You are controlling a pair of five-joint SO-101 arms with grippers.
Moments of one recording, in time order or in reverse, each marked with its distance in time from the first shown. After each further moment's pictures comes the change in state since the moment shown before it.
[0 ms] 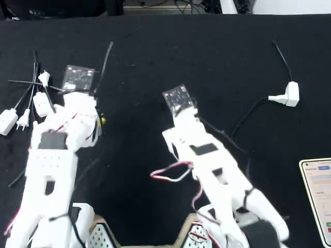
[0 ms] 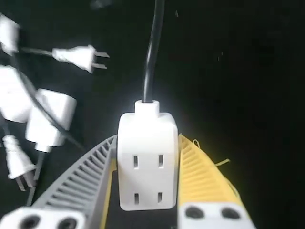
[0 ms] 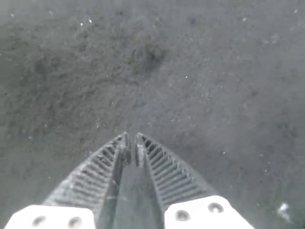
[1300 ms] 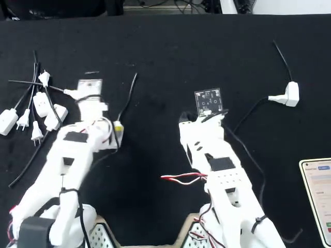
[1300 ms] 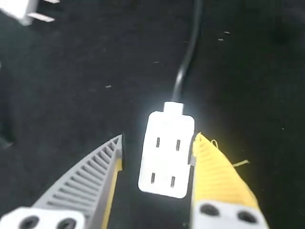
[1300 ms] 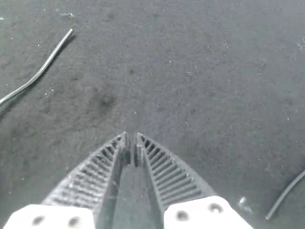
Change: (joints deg) left arm 3.3 12.7 10.7 -20.5 15.0; right arm 8.2 -14.4 7.9 -6.2 -7.1
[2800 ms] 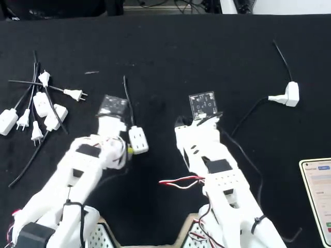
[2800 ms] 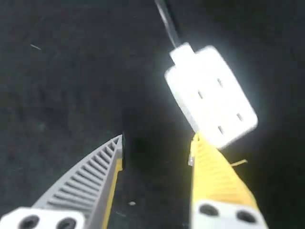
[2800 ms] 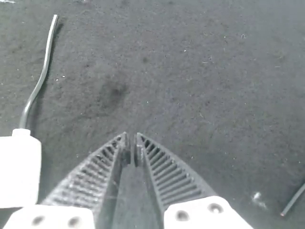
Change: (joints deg) left arm 12.6 -3.1 8.4 0.4 -5.9; right arm -2.5 0.0 1.7 0.0 -0.3
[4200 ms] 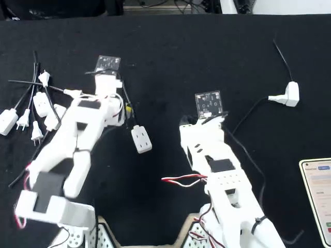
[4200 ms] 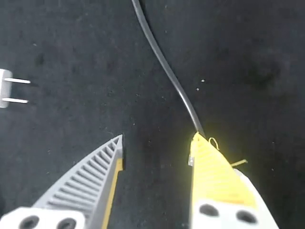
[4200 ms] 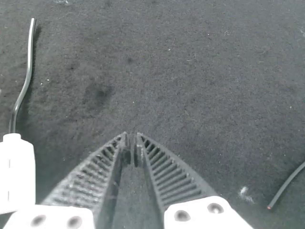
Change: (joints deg) left arm -8.3 30.4 -36.7 4.0 0.0; right arm 2.7 0.0 0.0 0.0 0.0
